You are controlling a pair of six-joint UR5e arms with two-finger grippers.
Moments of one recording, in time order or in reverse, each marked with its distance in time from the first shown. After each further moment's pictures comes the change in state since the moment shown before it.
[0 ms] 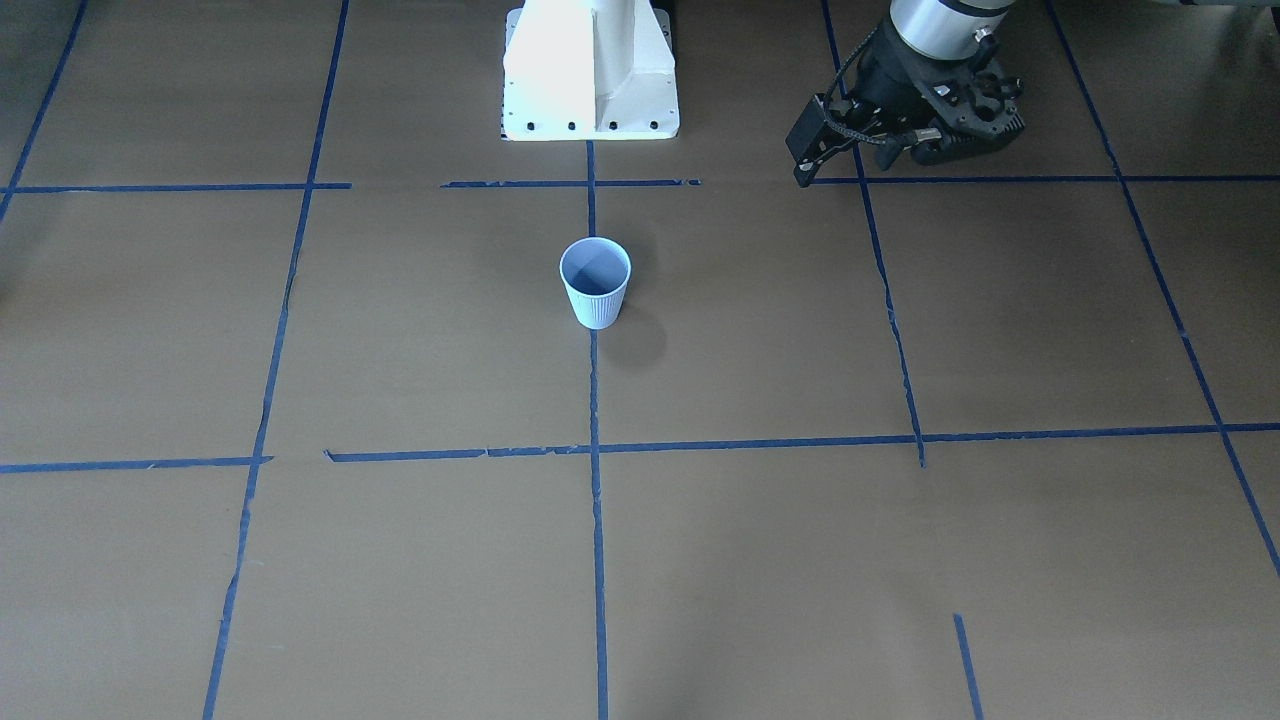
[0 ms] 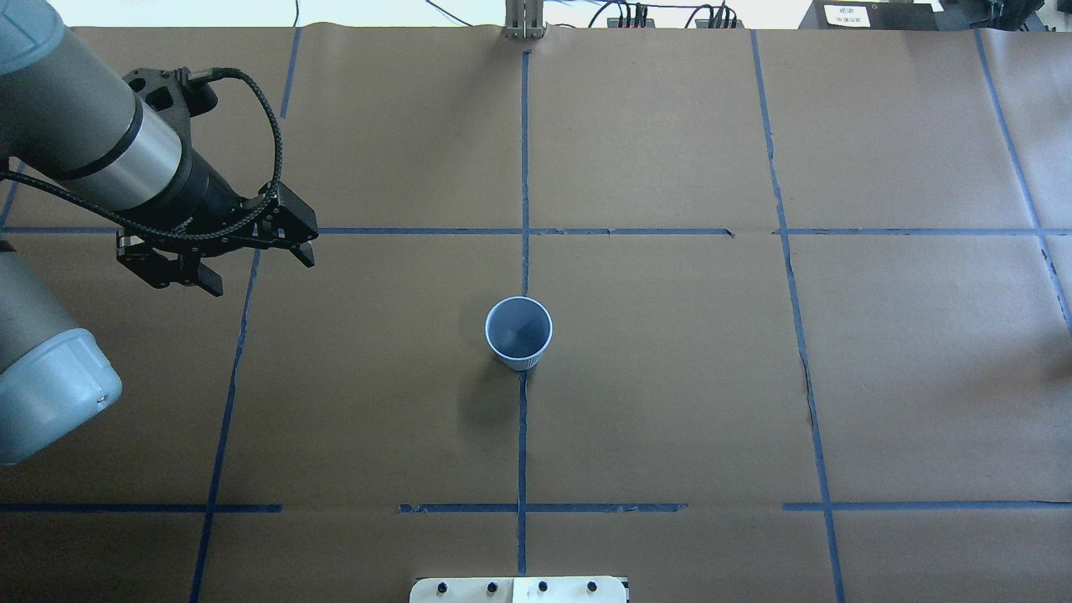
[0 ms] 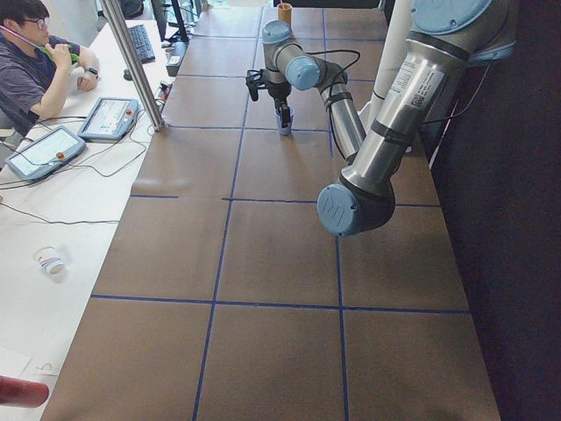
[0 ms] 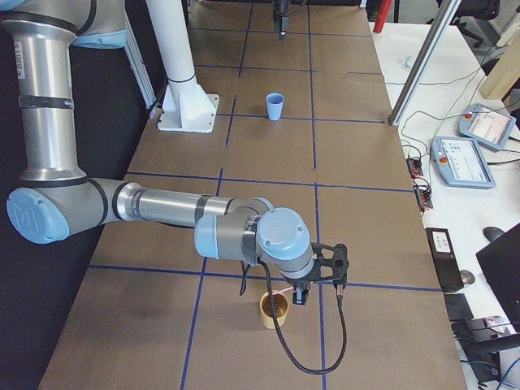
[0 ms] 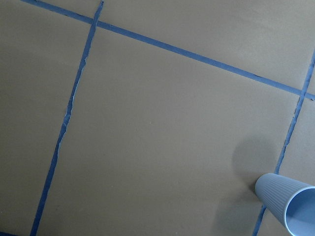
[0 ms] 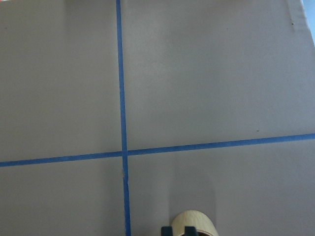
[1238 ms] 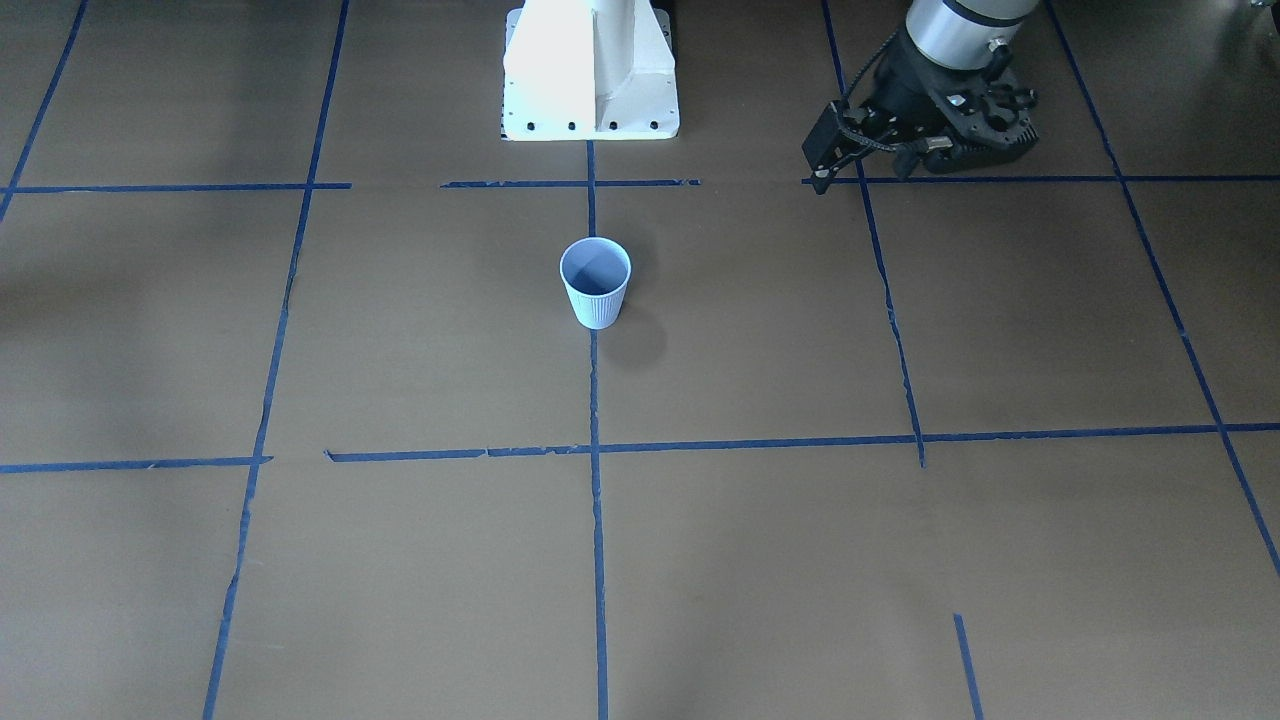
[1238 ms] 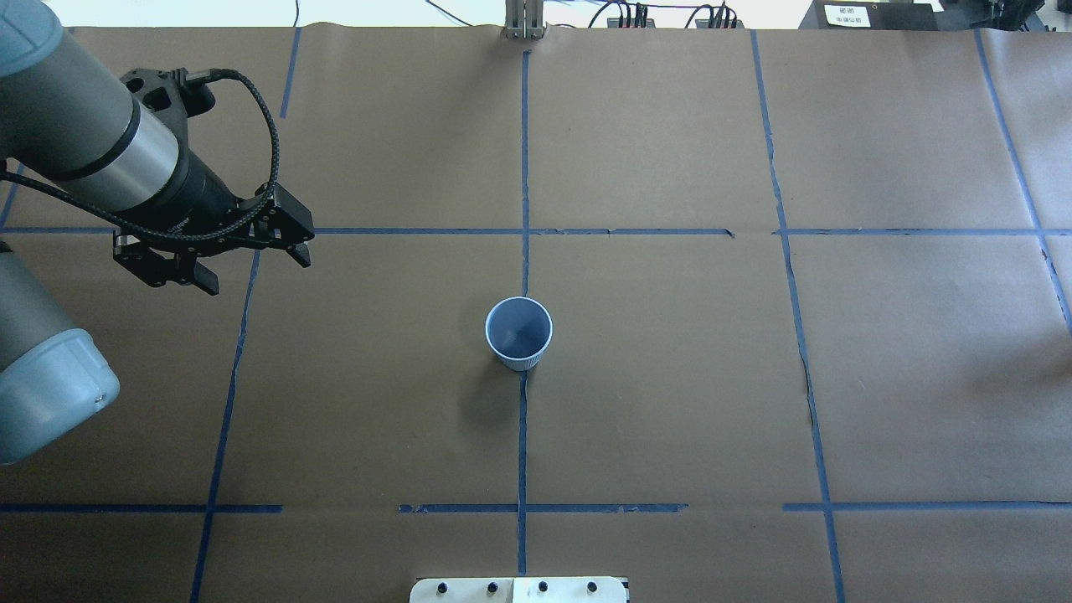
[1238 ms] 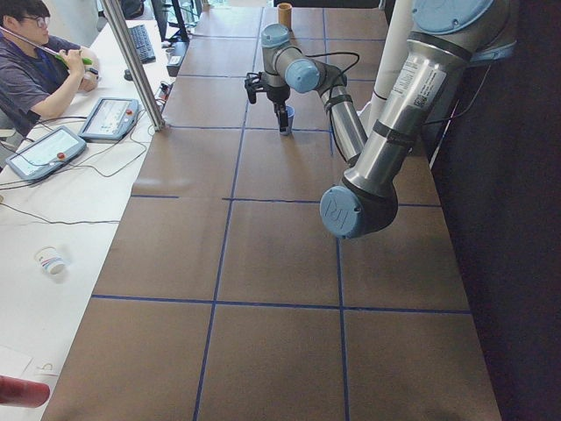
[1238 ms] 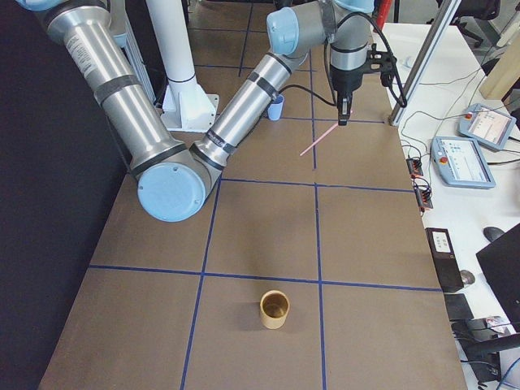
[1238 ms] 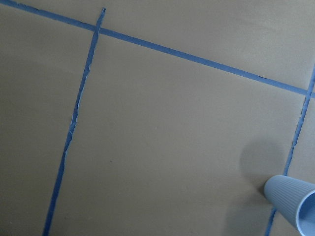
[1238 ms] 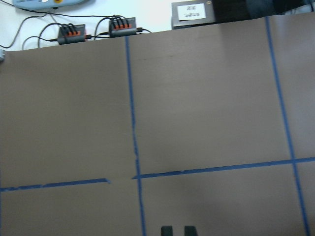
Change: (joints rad) left arm -0.045 0.053 0.010 0.002 0.011 0.190; right arm -0.389 0.569 0.384 -0.646 -0.059 0.526
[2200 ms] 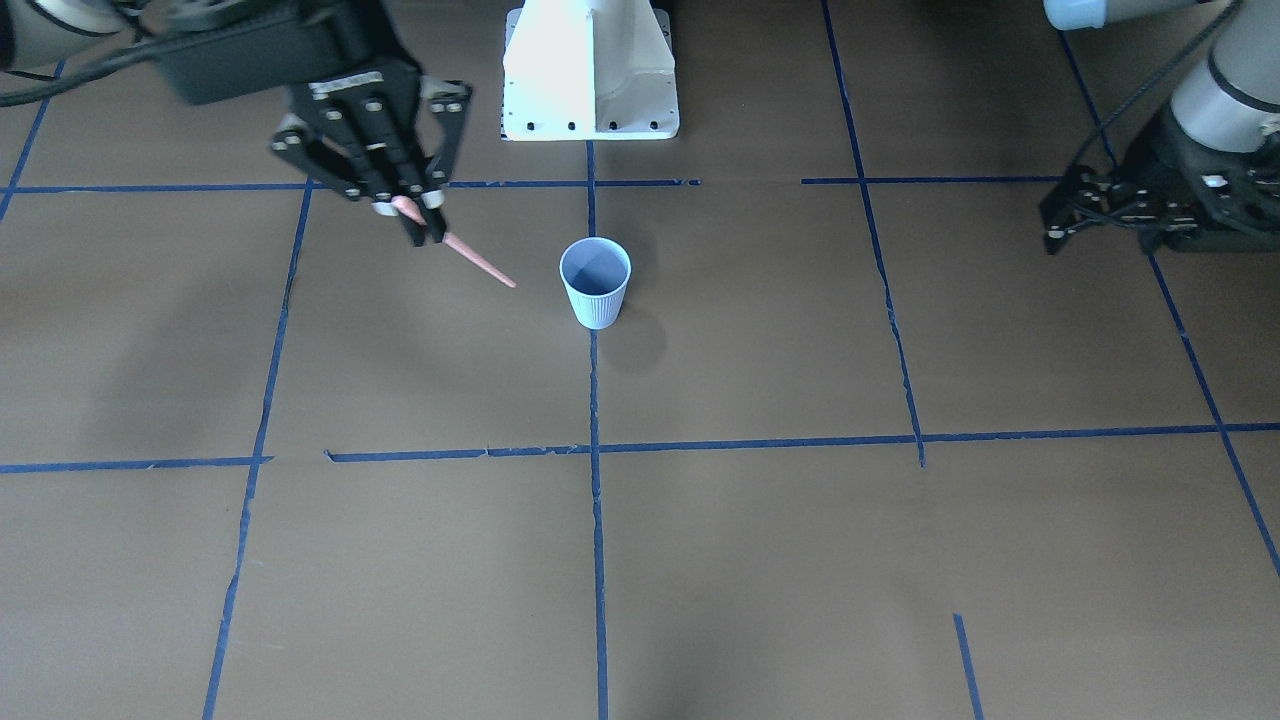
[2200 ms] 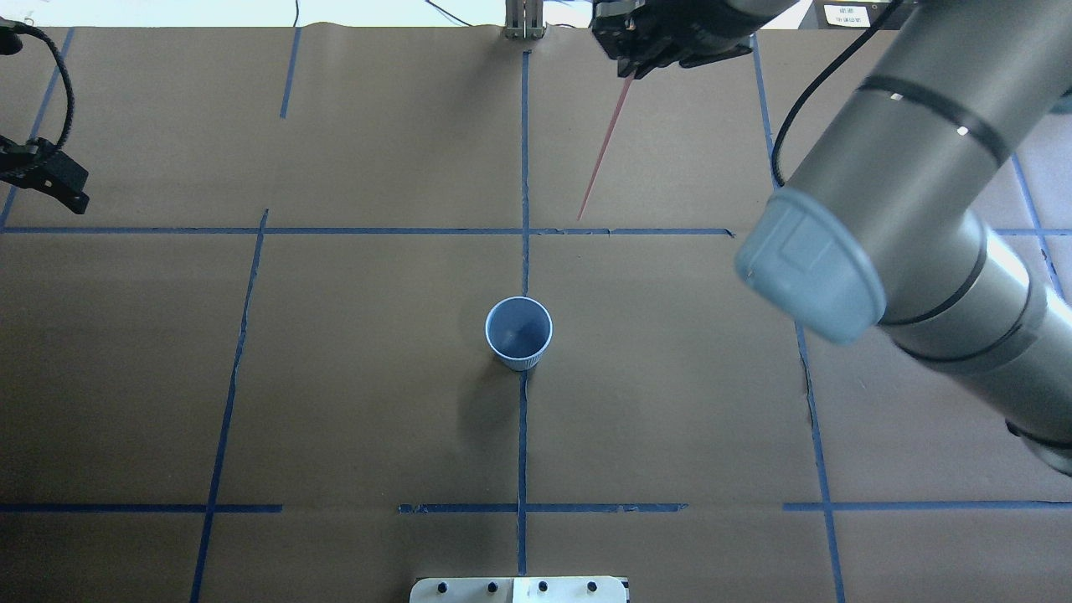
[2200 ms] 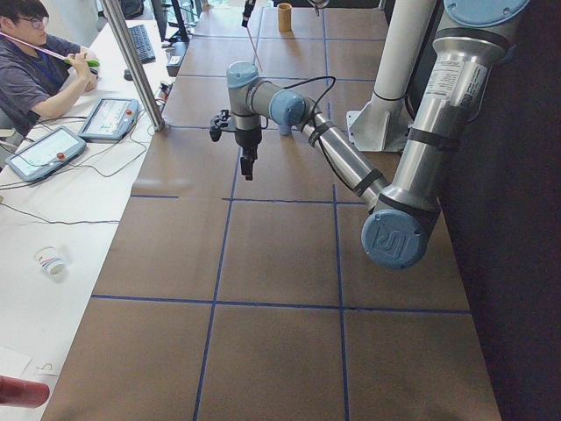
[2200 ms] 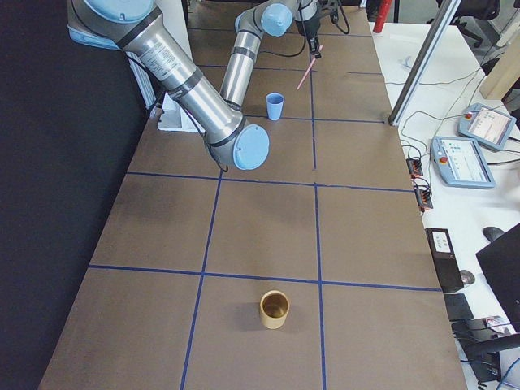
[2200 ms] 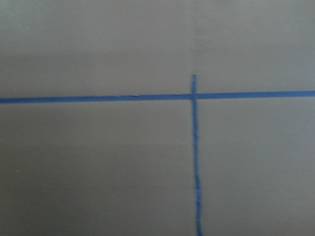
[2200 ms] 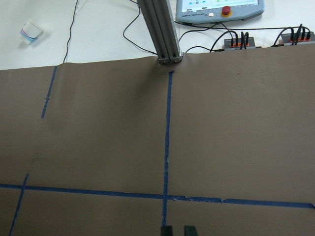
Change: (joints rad) left arm -0.304 0.189 0.136 0.001 -0.009 0.677; right arm -0.652 0.266 0.004 0.398 -0.494 0.616
